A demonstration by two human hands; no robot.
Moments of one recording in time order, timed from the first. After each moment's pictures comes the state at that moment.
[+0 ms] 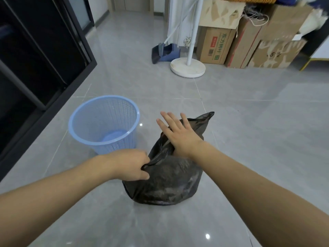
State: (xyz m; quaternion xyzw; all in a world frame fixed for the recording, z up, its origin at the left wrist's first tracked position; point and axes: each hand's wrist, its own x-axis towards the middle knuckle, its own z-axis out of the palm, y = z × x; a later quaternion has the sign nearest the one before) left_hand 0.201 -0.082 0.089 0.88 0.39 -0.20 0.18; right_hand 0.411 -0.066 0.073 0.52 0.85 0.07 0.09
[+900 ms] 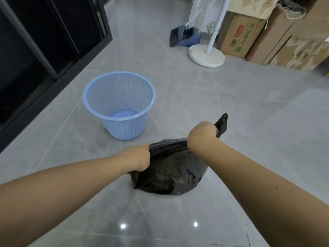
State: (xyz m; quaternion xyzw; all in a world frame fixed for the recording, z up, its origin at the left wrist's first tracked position) left_hand 0.197 -0.101 0.017 0.73 0.59 -0.20 0.27; right_hand 0.372 -0.074 0.078 0.64 0.63 0.02 0.44
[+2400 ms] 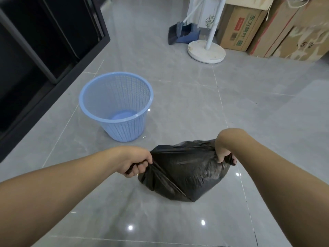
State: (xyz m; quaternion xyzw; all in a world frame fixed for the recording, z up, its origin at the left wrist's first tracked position) left_hand 0.183 -0.085 0.020 0.36 0.64 -0.16 0.66; right_hand 0.437 -0.079 0.096 0.68 0.52 -0.22 0.47
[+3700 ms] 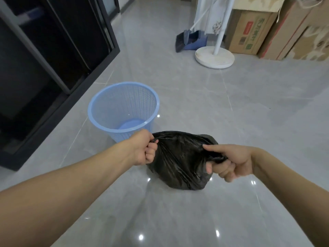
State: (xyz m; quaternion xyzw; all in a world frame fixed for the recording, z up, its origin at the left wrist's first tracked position) left_hand 0.200 -0.059 0.059 0.16 0.62 0.21 0.74; right_hand 0.487 -0.078 0.041 0.40 0.31 -0.86 0.06
